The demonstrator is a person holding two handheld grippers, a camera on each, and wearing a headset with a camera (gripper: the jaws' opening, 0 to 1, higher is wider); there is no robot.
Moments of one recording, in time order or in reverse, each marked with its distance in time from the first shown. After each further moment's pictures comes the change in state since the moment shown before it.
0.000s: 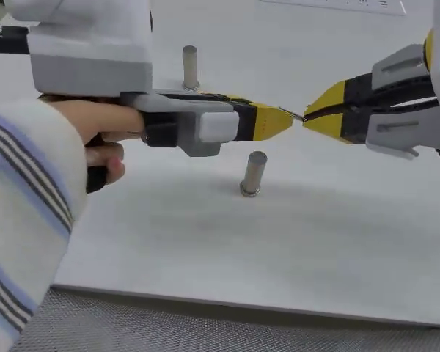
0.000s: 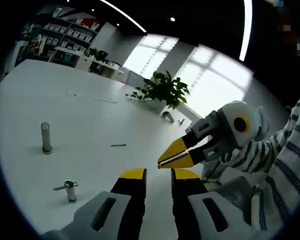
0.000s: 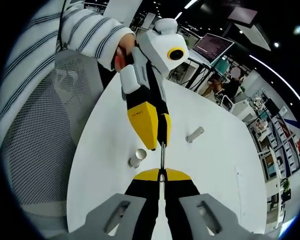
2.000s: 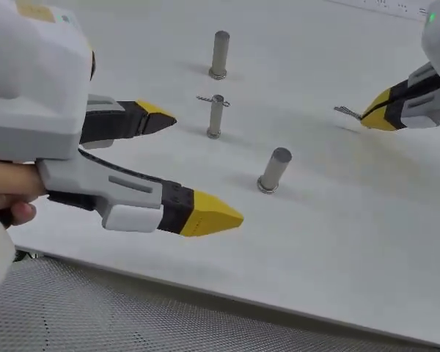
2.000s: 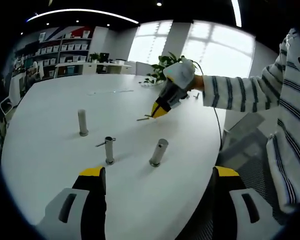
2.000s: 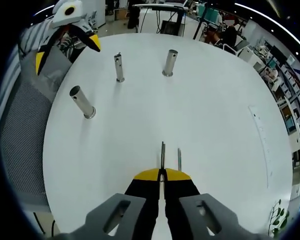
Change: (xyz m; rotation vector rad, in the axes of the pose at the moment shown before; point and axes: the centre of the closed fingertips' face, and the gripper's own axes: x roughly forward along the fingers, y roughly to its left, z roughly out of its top) left arm -0.075 0.026 -0.060 0.217 0.128 0.198; right arm 0.040 -0.045 -0.123 0.274 0.287 0.144
